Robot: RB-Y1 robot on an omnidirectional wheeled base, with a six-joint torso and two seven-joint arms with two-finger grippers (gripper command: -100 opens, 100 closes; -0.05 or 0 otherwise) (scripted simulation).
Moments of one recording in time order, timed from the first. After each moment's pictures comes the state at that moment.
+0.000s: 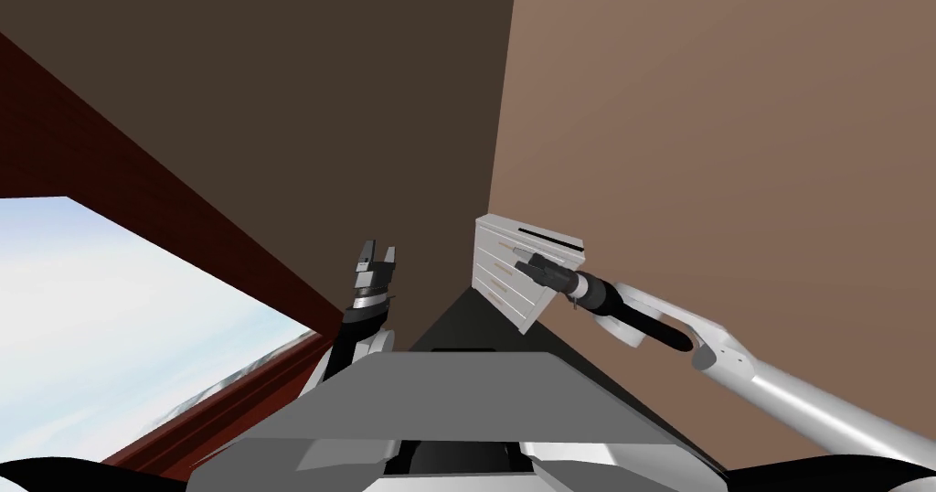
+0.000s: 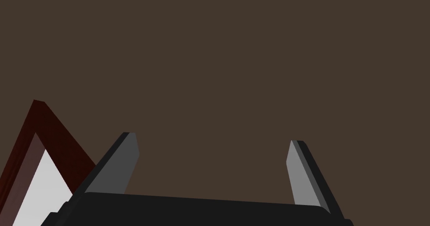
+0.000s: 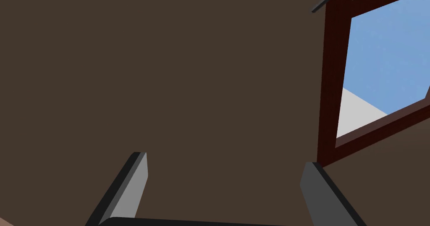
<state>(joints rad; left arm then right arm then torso) 0.53 -0.03 0.00 -2.24 -0.06 -0.55 0.05 0.41 -1.26 0.01 -2.20 -0.06 -0.73 0.20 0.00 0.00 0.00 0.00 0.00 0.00</state>
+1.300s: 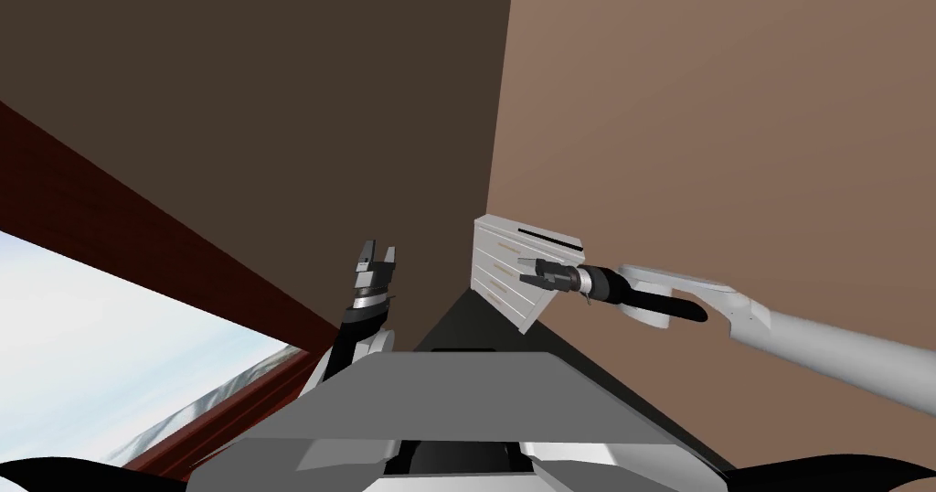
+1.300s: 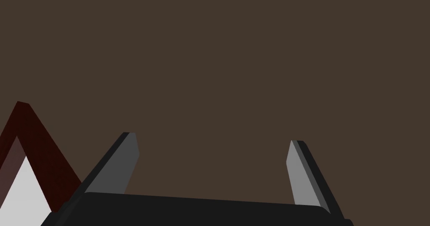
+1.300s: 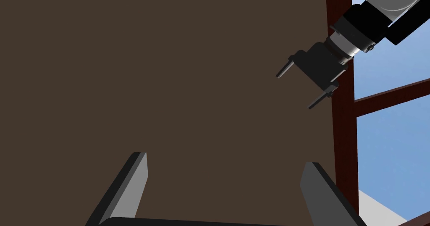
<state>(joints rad) 0.53 -0.03 0.00 -2.24 -0.06 -0.55 0.05 0.41 -1.64 0.06 -2.06 -0.06 -0.79 0.18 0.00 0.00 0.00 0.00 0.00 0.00</state>
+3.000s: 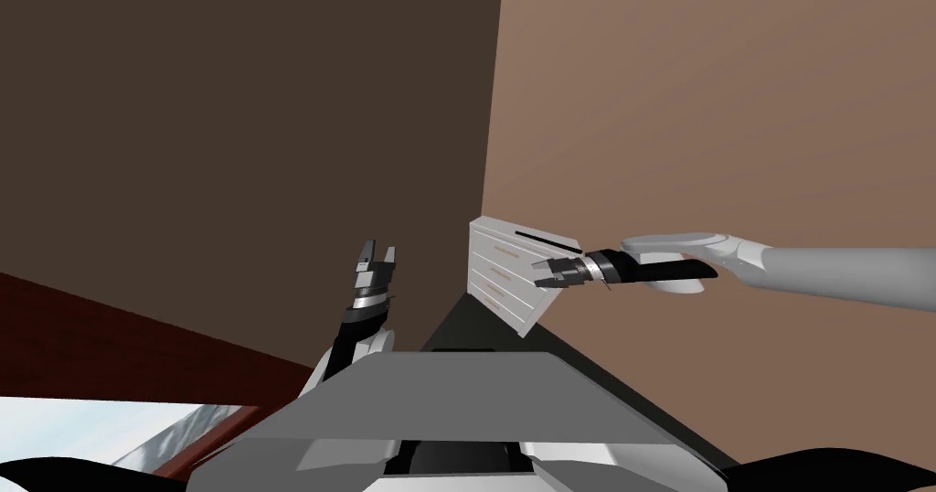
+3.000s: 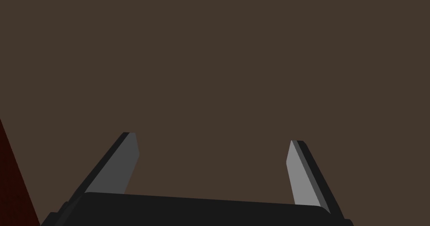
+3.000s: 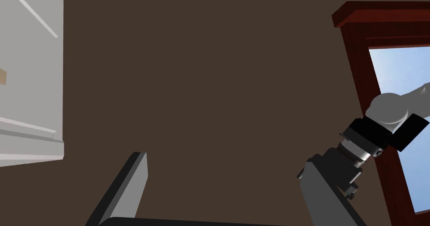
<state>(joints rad) 0.53 -0.03 0.00 -2.24 -0.06 -0.55 0.05 0.49 -2.10 0.08 -1.88 -0.08 -0.85 0.15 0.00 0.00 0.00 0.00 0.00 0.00</state>
